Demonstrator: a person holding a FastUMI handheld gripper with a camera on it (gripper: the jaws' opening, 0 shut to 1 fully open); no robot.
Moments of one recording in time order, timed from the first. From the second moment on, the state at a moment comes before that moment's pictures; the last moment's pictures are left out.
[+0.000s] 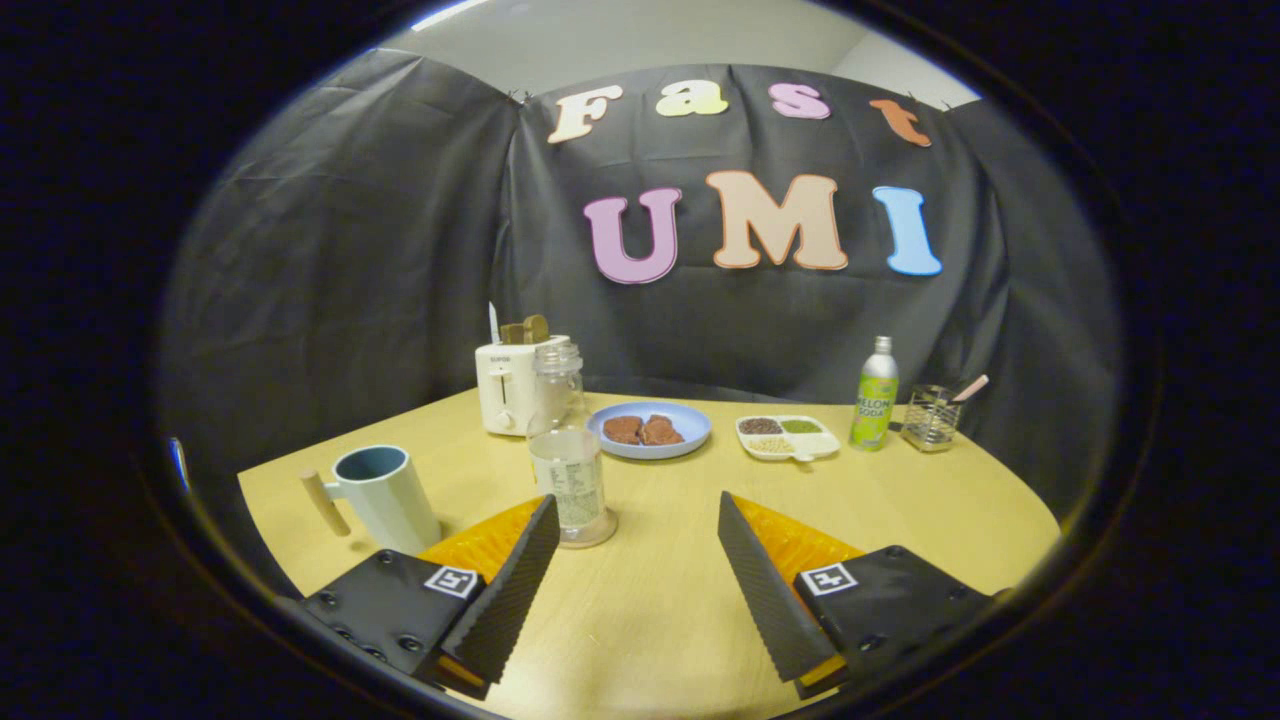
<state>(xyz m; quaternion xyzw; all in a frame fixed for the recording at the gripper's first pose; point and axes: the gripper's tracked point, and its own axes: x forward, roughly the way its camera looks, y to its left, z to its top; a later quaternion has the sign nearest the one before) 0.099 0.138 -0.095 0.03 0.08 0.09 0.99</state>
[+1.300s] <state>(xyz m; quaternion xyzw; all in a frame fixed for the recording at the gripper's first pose) 0.002 0.110 -0.009 0.00 0.00 0.07 1.00</state>
